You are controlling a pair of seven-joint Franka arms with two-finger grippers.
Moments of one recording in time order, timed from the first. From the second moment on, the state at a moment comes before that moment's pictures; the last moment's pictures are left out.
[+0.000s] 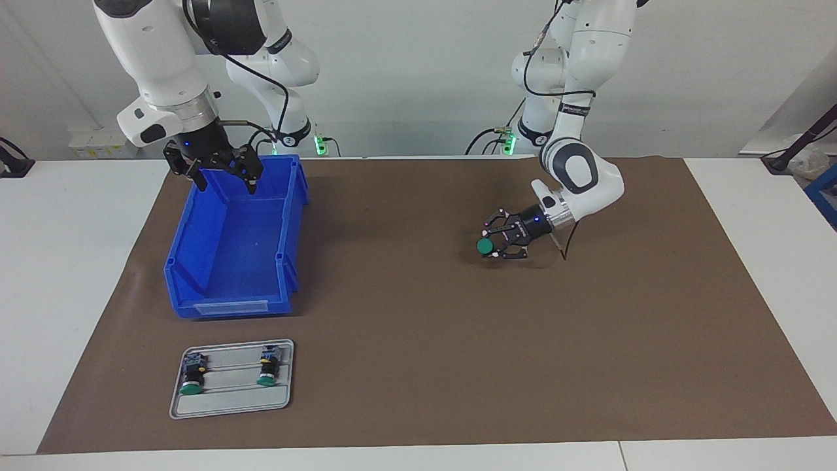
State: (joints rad) left arm -0.05 0.15 -0.21 -2.38 -1.55 2.25 2.04; right arm 0.04 -0.04 0.02 -1.70 -0.01 1.67 0.17
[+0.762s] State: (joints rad) left arm -0.04 0.09 -0.20 -2.47 -1.56 2.12 2.15; right arm 0.04 -0.04 0.02 -1.70 -0.01 1.67 0.17
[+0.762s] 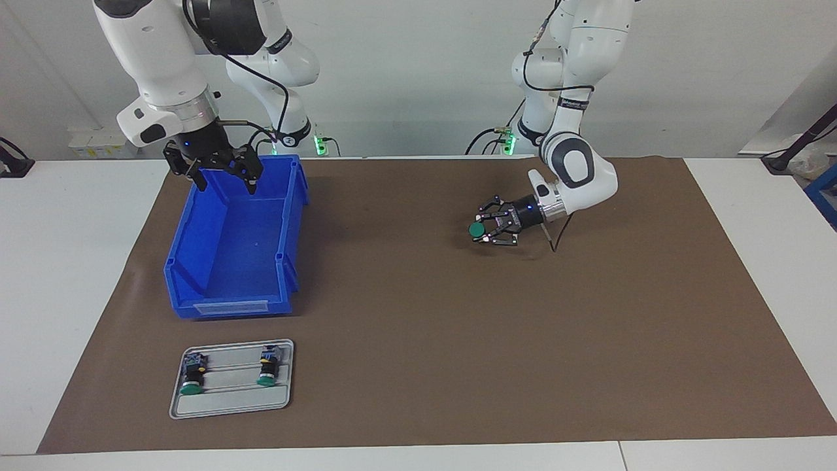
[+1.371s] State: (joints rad) left arm 0.03 0.08 -0.19 -2.53 -1.56 1.98 2.26; right arm 0.04 -0.04 0.02 -1.70 -0.01 1.67 0.17
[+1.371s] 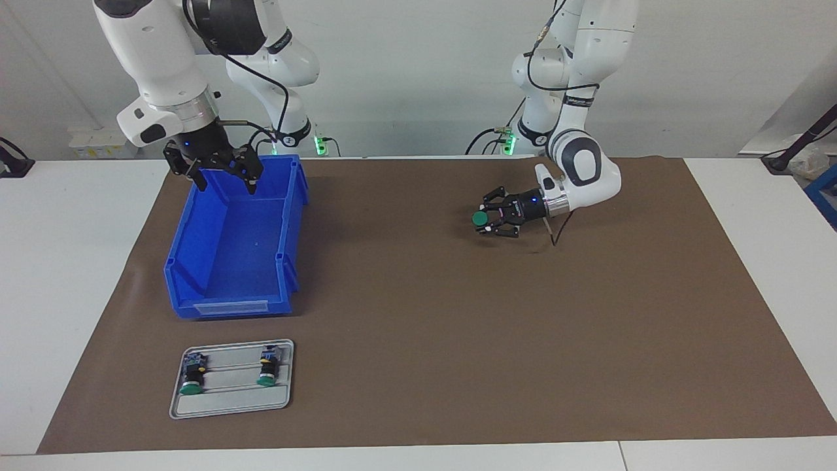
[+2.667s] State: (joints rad) left arm 0.07 0.08 -0.19 -2.60 -1.57 1.95 2.44; right arm 0.04 -0.04 0.02 -1.70 -0.01 1.67 0.17
